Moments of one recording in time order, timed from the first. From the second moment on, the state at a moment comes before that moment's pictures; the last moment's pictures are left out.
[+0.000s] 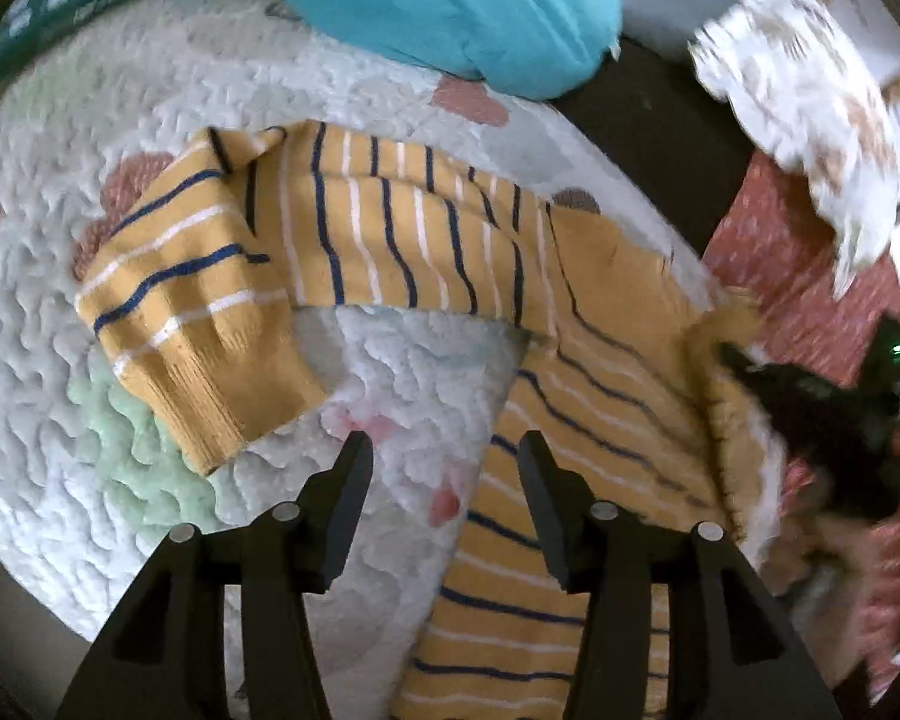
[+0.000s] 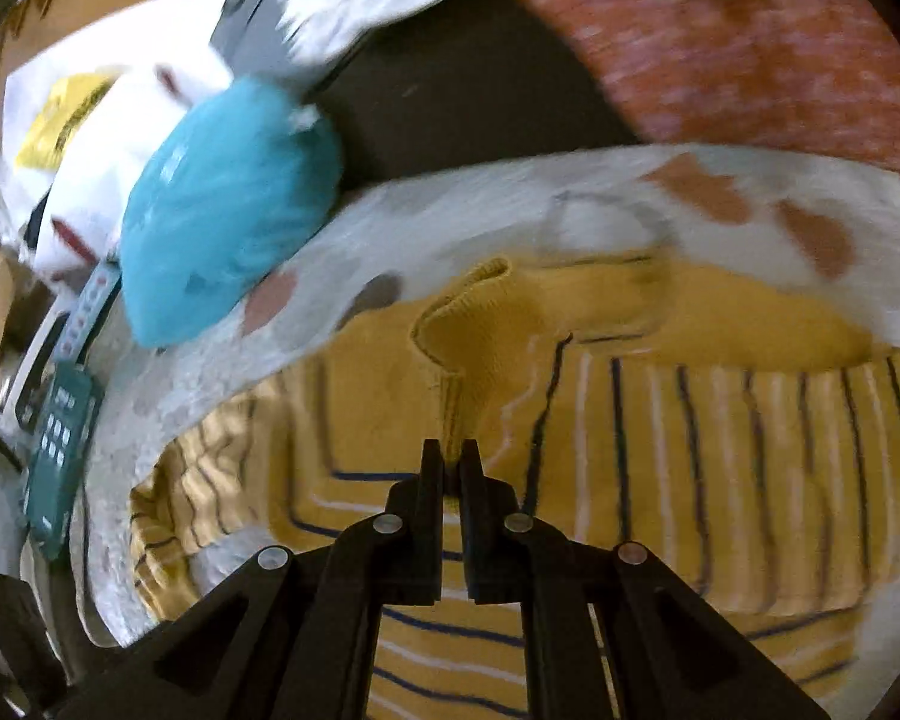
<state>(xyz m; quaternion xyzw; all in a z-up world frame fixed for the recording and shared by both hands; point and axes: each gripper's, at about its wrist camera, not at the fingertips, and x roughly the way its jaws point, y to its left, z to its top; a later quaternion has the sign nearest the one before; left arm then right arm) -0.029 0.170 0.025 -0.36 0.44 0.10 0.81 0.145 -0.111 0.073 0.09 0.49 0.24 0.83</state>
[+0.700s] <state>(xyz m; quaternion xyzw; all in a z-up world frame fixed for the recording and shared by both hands) -0.059 0.216 0.038 -0.43 0.38 0.17 0.80 0.121 0.030 0.037 0.04 0.54 0.37 0.75</state>
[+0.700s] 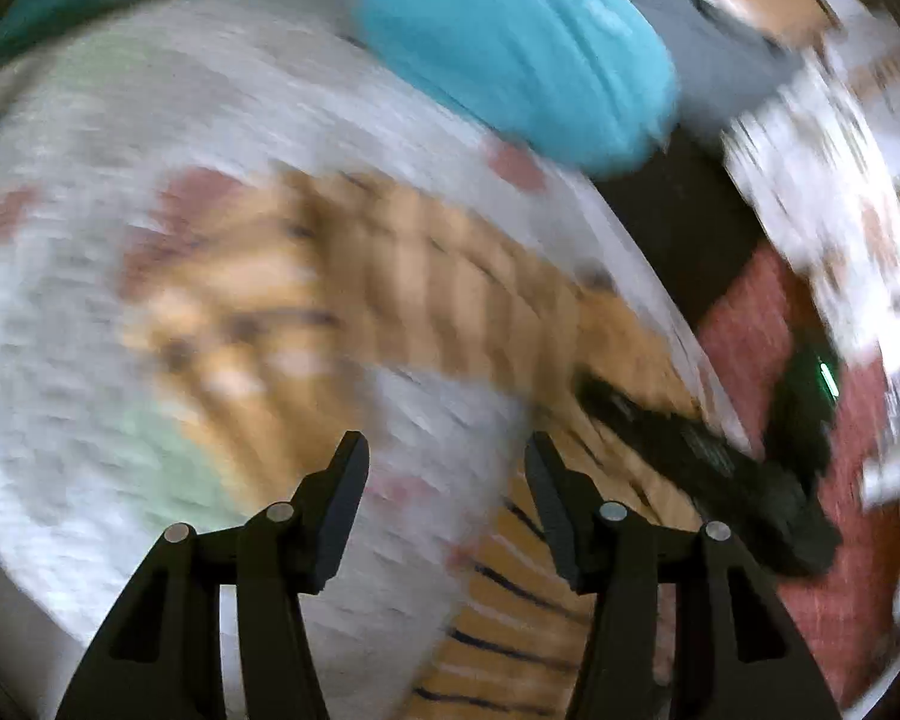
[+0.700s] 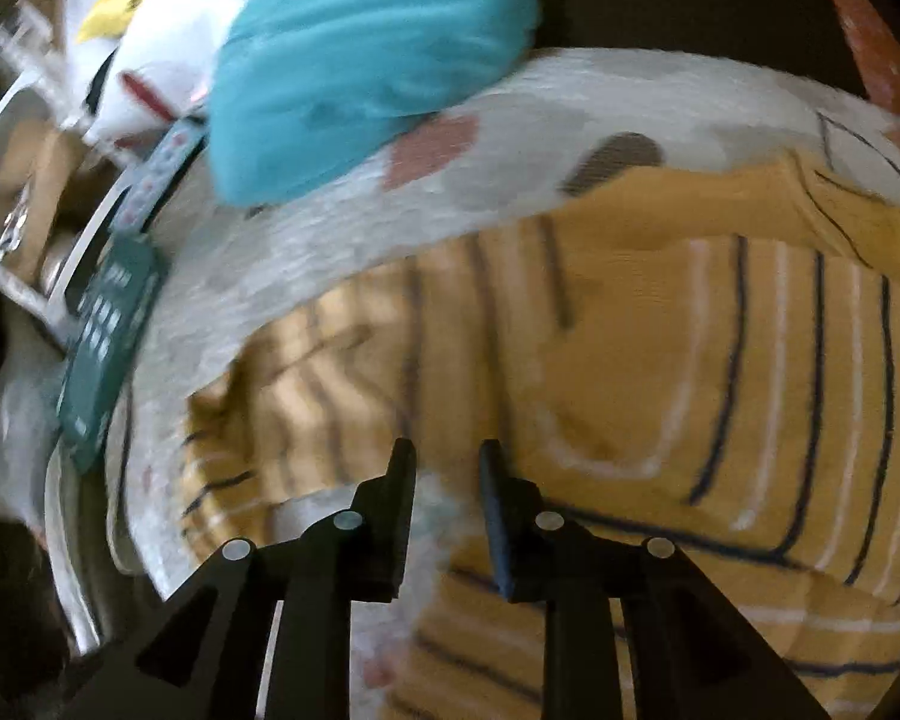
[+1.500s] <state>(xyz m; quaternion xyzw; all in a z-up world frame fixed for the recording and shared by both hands) -0.156 0.300 0.020 -0.50 0.34 0.36 0.71 -0.003 0.141 0.045 -0.11 0.52 0.40 0.74</state>
